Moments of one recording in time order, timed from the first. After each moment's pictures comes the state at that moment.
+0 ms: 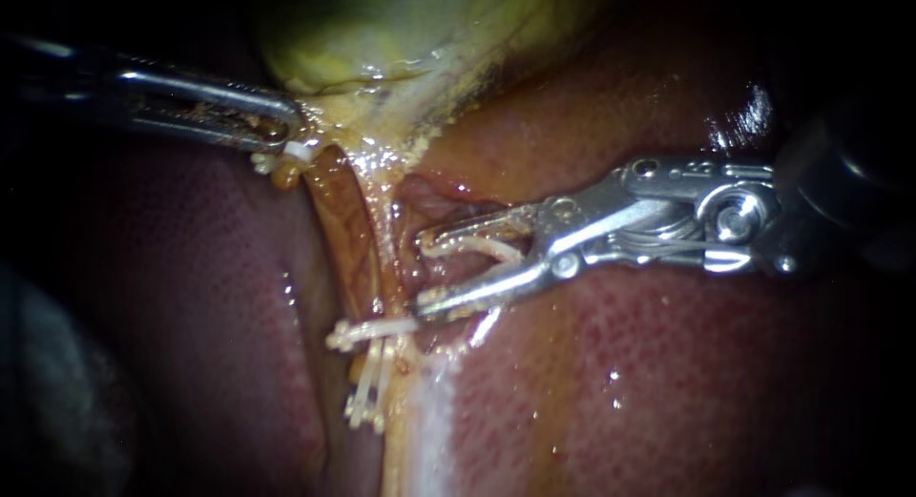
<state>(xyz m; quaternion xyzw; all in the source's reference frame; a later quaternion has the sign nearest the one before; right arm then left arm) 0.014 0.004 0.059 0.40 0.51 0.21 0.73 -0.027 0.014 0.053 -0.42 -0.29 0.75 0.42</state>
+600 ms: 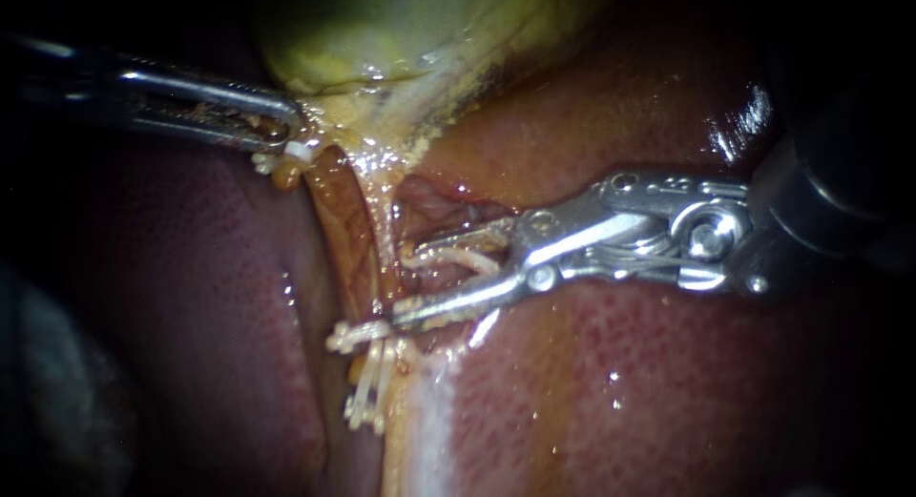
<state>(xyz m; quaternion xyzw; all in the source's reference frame) 0.016 0.002 0.059 0.42 0.50 0.23 0.72 -0.027 0.014 0.053 -0.42 -0.29 0.75 0.42</state>
